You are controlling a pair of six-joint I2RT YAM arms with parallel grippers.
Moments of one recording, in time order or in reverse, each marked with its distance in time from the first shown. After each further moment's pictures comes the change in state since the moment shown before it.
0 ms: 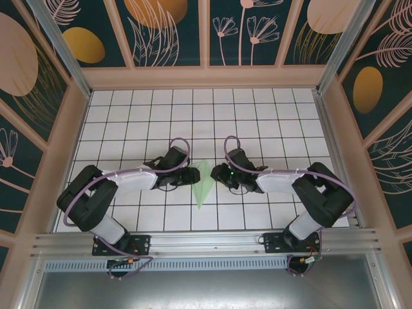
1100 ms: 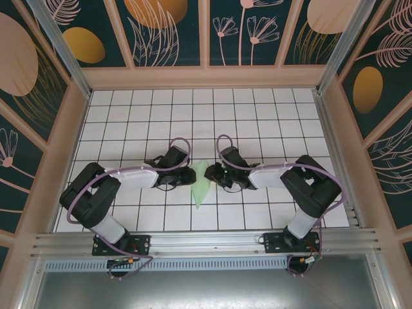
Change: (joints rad) left arm 0.014 0.030 0.013 -0.025 -0.006 0.041; right arm 0.021 0.112 0.071 0.043 -0.066 0.018
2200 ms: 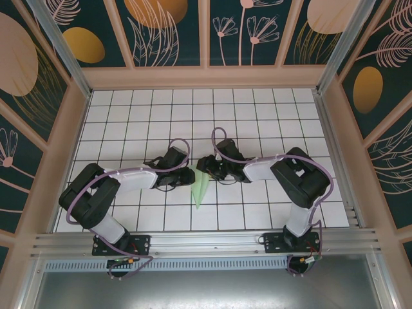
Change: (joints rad) left arm 0.001 -0.008 -0.021 0.024 -0.002 -0.001; right arm -0.042 0.122 0.099 0.124 -0.135 -0.031
